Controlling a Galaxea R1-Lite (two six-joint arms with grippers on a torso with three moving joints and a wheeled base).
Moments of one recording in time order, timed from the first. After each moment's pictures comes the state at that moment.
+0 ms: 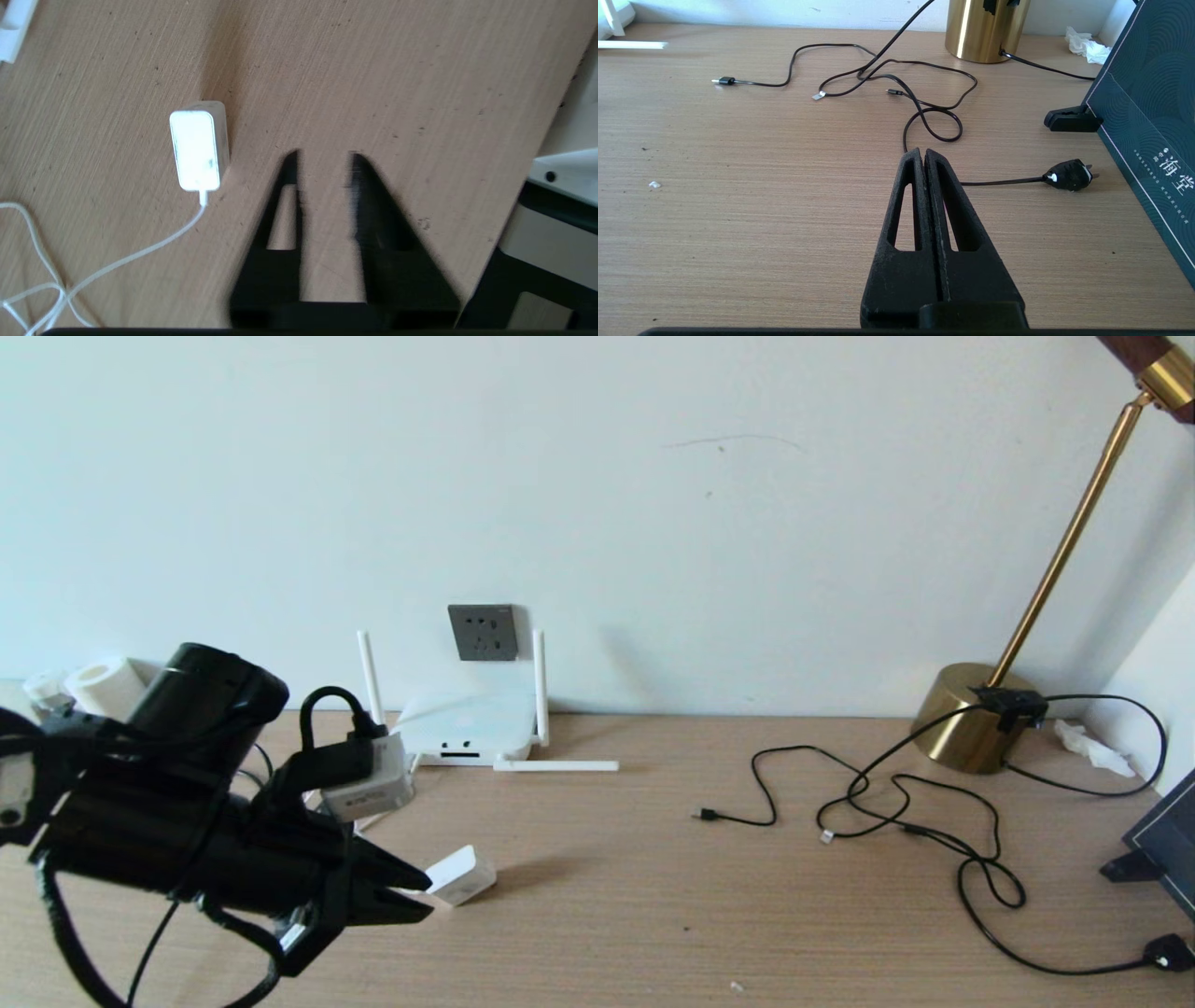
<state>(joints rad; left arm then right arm) -0.25 1.55 -0.98 0.43 -0.49 0.82 -0.01 0.00 0.00 0.00 -0.01 0.00</state>
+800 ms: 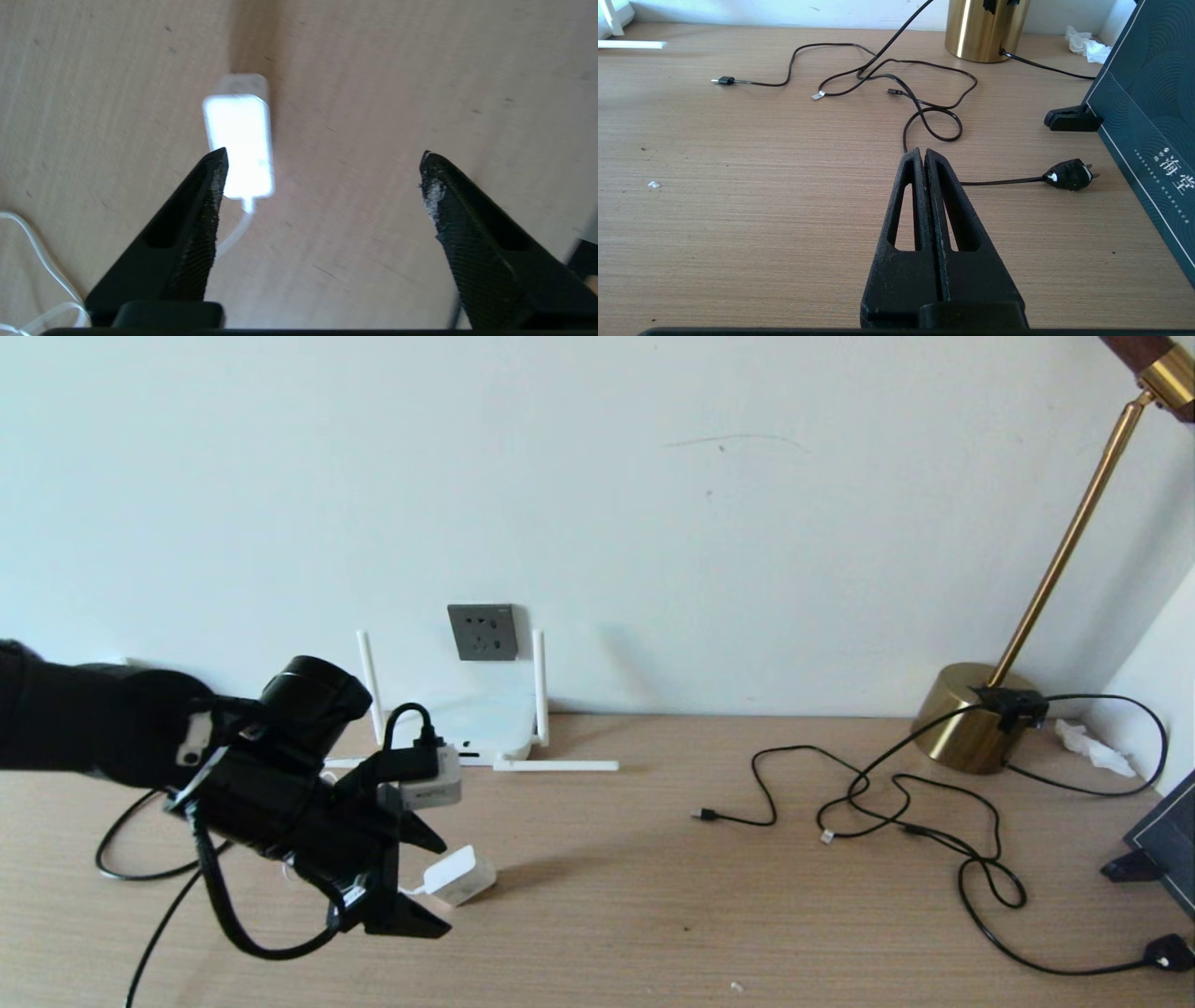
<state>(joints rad) -0.24 1.78 -1.13 0.49 -0.40 0.92 -0.01 0.00 0.00 0.00 -0.01 0.00</state>
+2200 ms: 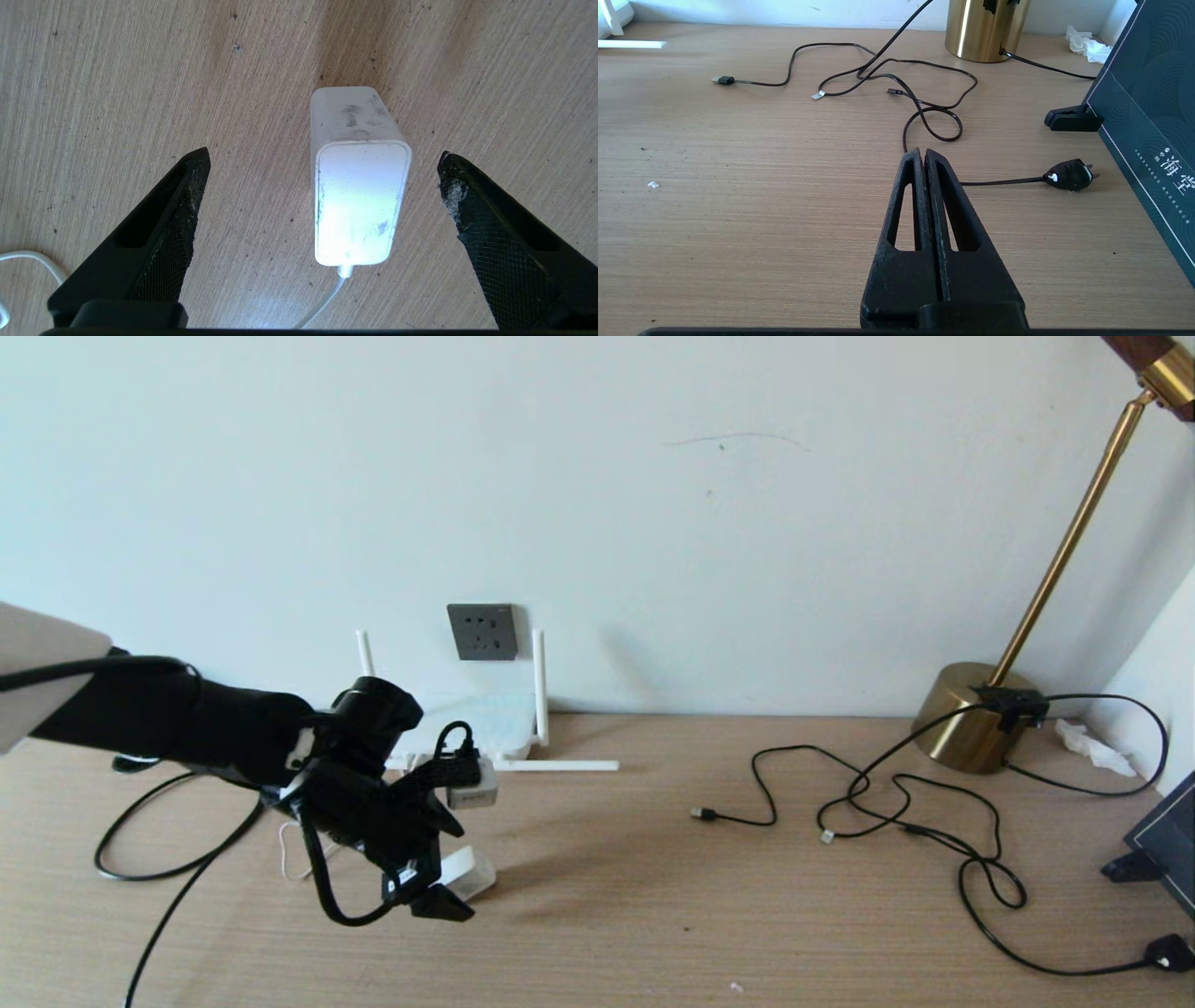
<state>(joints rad) -0.24 1.98 -1.20 0.37 -0.30 0.94 -0.01 0.00 0.00 0.00 -0.01 0.00</state>
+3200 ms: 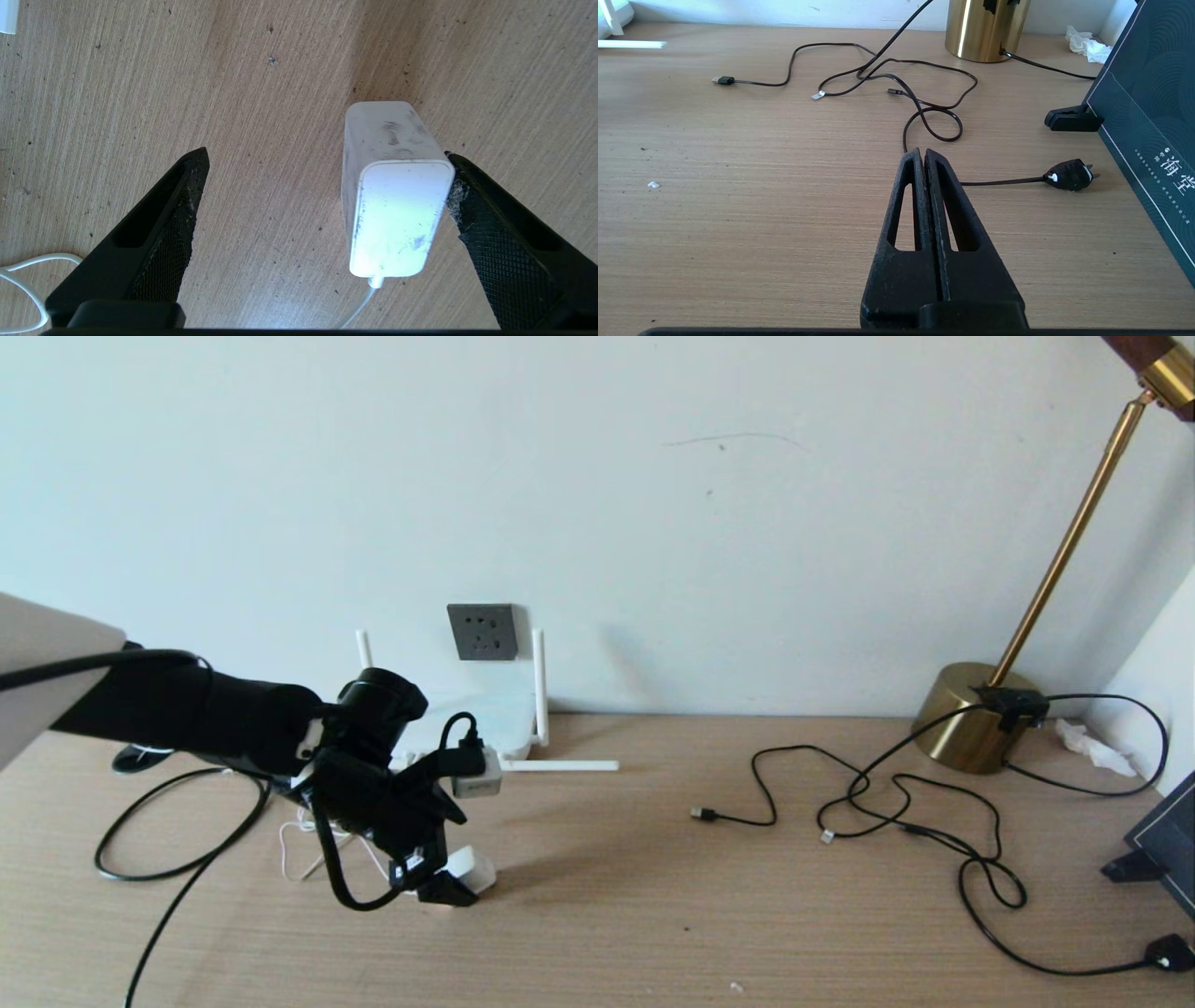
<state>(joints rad) -0.25 2.01 -1.25 0.37 -0.28 0.94 -0.01 0.00 0.00 0.00 -0.01 0.00</state>
